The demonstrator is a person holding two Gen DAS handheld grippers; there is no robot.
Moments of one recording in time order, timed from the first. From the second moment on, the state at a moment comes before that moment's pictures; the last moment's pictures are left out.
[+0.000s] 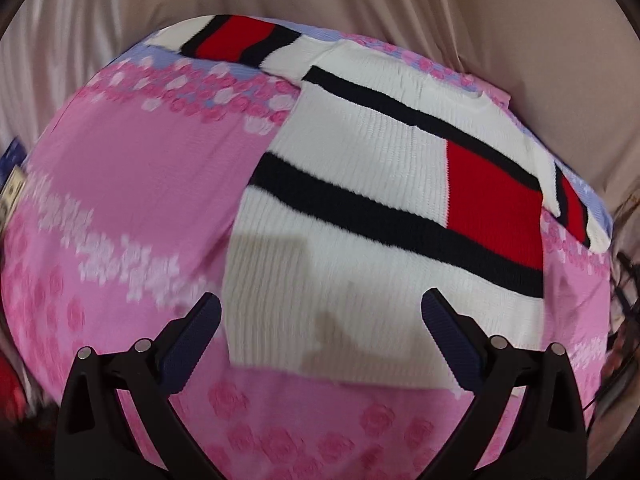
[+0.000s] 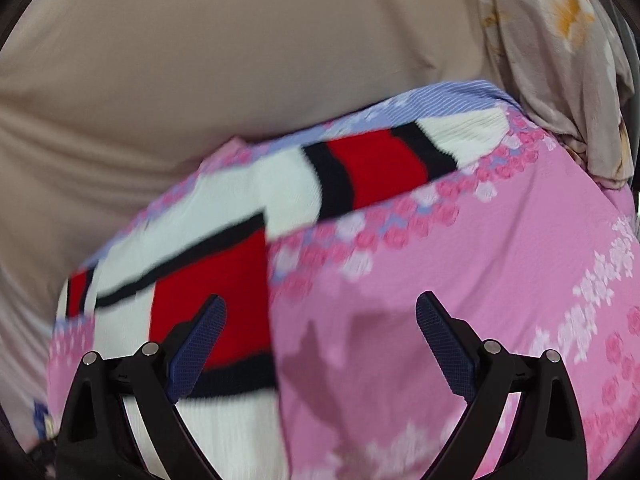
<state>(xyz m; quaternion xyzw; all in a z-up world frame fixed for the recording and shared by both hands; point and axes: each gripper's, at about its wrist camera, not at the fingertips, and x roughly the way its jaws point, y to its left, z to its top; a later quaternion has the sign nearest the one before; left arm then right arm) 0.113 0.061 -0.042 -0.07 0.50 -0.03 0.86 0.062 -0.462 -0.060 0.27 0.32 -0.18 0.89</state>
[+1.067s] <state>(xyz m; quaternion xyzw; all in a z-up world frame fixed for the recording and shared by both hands) 0.200 0.031 -0.076 -0.04 0.49 0.01 0.87 0.306 -0.229 -0.019 -0.01 0.28 0.15 0.95</state>
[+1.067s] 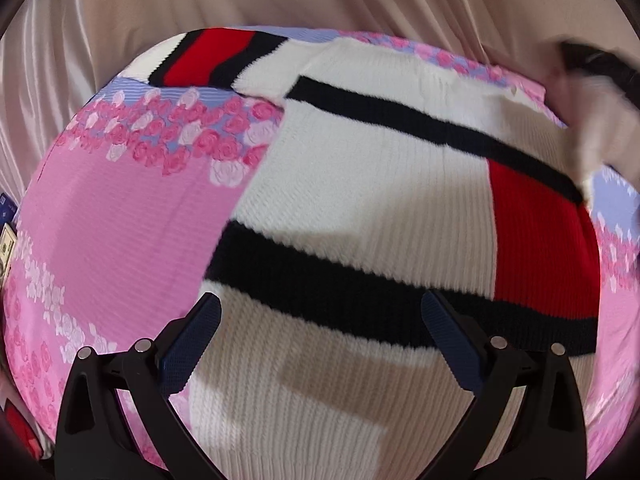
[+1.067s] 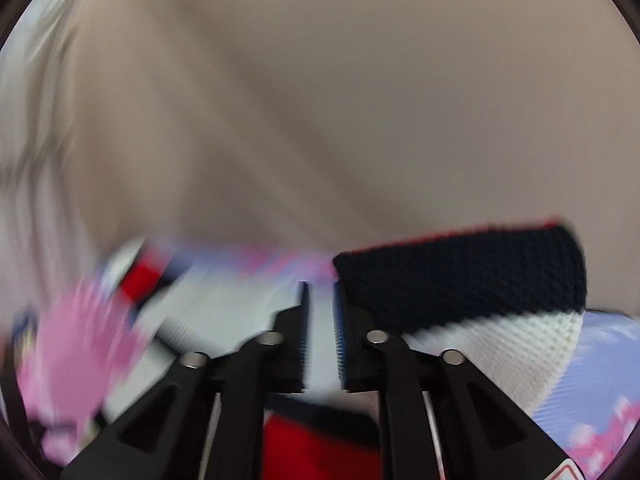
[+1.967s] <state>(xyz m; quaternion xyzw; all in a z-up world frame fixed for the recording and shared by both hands) 0.254 0.087 -0.083 -0.08 0.47 0.01 0.88 0.294 -0.129 -0.023 0.10 0.27 0.25 0.92</state>
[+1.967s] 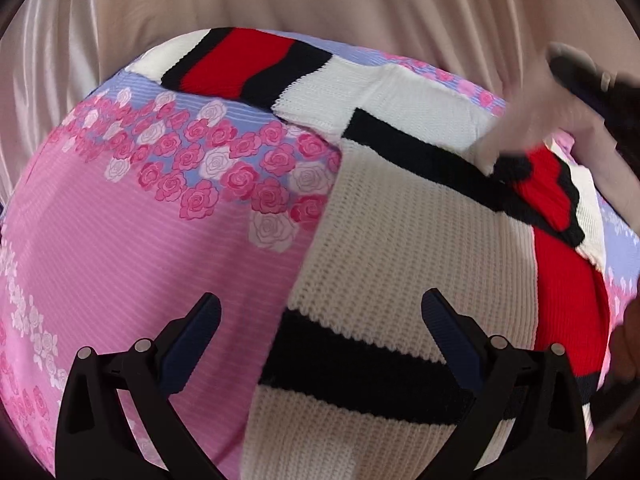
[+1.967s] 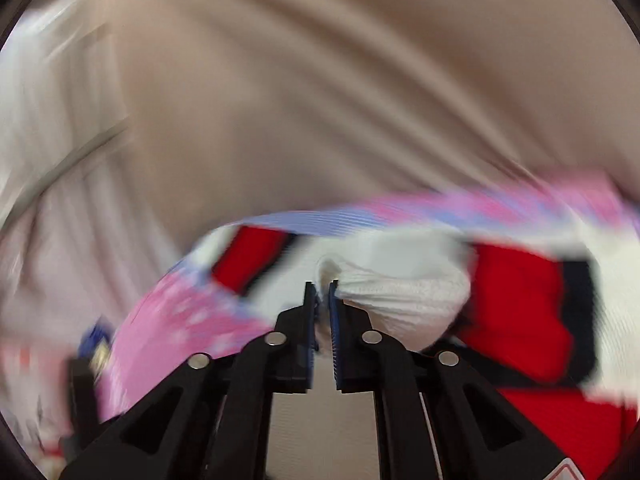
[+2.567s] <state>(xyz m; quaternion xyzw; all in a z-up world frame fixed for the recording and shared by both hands) 0.399 0.059 -0.086 -0.18 0.45 0.02 0.87 0.256 -0.374 -0.141 0.33 0.37 -0.08 0.87</state>
